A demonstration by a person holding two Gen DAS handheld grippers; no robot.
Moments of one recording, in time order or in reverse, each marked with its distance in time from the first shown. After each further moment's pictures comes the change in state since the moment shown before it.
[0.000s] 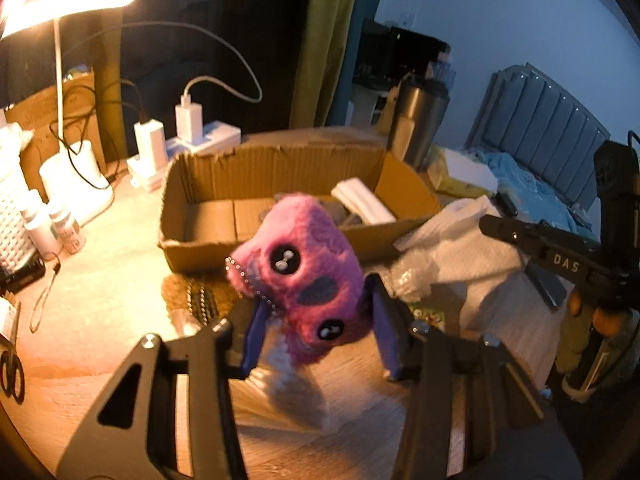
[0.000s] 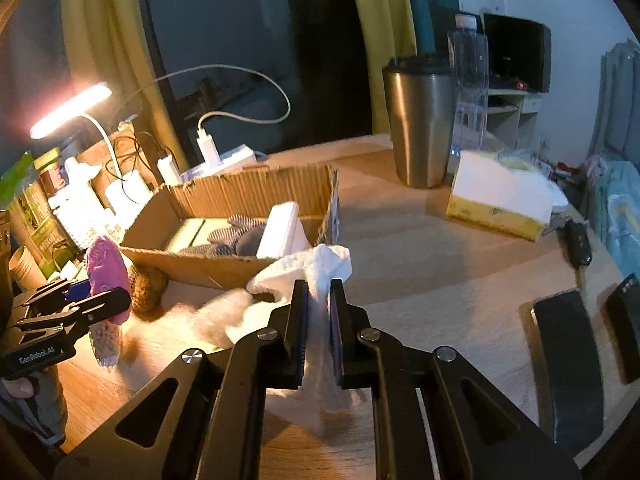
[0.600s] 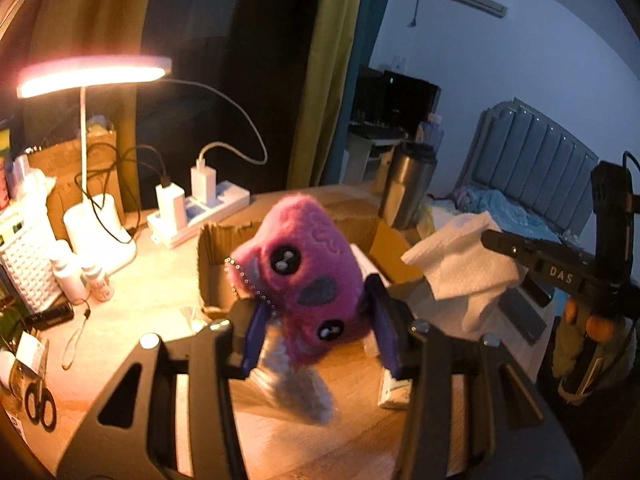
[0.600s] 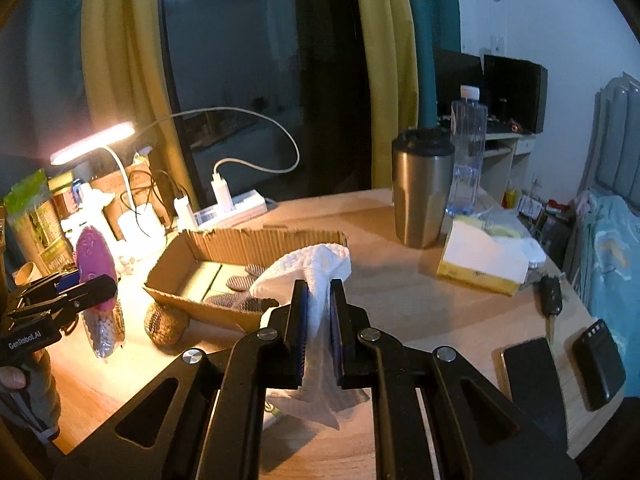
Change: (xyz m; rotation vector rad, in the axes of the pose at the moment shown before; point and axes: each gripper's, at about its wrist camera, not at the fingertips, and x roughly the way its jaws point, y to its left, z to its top) left arm -0.059 0.014 0.030 -0.001 -0.160 -0.027; right arm -0.044 0.026 0.034 -0.048 -0.115 -0.033
